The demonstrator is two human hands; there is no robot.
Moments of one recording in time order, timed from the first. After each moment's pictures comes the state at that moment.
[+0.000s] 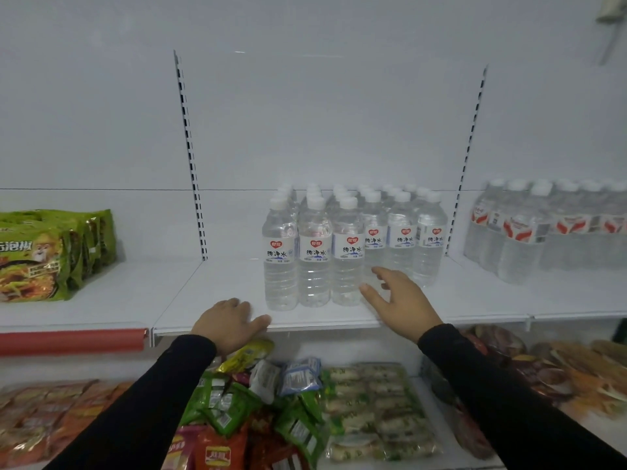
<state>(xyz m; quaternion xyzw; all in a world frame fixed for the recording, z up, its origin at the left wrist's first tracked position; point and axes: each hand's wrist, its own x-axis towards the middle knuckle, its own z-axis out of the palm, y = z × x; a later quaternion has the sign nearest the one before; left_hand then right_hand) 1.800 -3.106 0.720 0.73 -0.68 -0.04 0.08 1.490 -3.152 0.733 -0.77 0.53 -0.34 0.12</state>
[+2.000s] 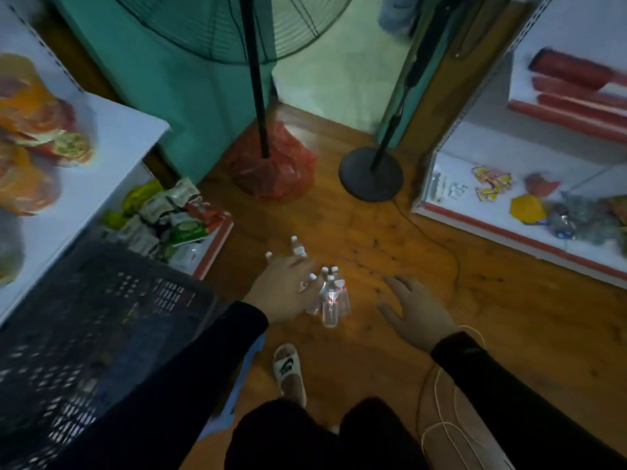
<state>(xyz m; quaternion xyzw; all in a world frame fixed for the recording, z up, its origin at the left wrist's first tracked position) 0.857 -2.882 0.406 0.12 -0.94 -0.29 -0.12 0.756 -2.638 0.394 -0.31 0.92 -0.05 0.26</state>
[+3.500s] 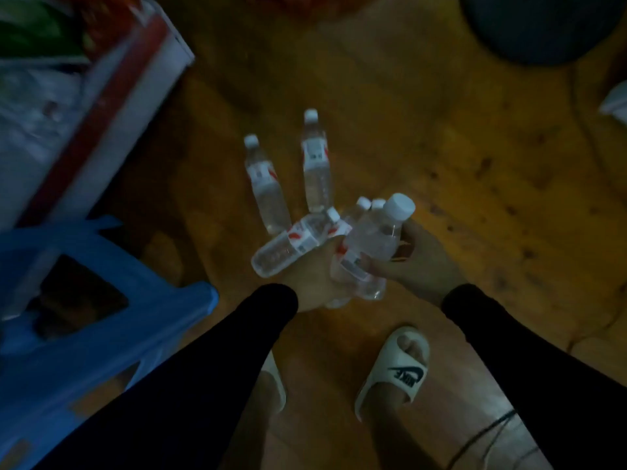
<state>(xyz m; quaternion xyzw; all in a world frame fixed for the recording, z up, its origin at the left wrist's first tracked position) 0.705 -2.864 -0.162 0.31 -0.71 -0.59 -0.25 0.561 -2.730 -0.149 -0.19 0.78 -0.33 0.50</state>
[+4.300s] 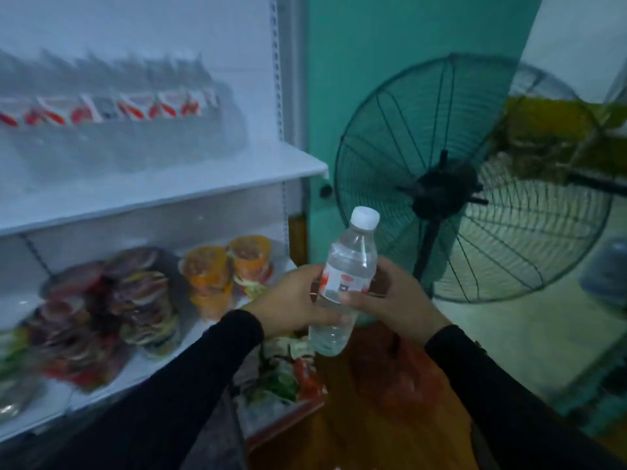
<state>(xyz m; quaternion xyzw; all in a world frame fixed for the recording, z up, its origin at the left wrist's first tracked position) 0.798 -3.064 0.637 0.33 -0.84 -0.40 0.17 0.609 -2.993 0.618 -0.57 0.56 -0.49 0.34</state>
